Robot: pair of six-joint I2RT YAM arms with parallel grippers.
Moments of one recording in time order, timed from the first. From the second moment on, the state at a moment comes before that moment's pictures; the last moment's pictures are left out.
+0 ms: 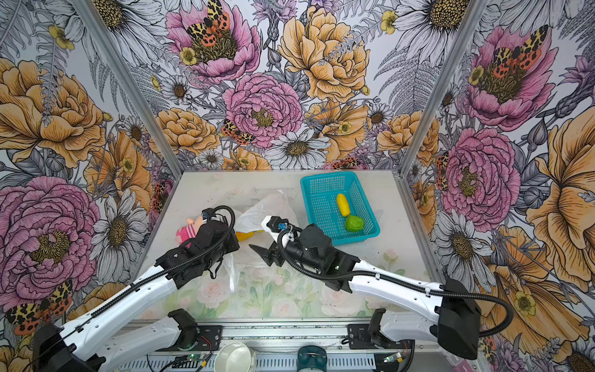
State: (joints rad) left arm -0.64 0.97 0.77 -0.57 -0.39 -0.78; right arm 1.05 1.26 0.85 0.21 -0.07 -0.09
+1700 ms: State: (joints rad) left arm -0.63 0.86 0.75 -0.56 -0.41 -0.77; right arm 0.98 1.99 1.05 0.33 0.31 -0.15
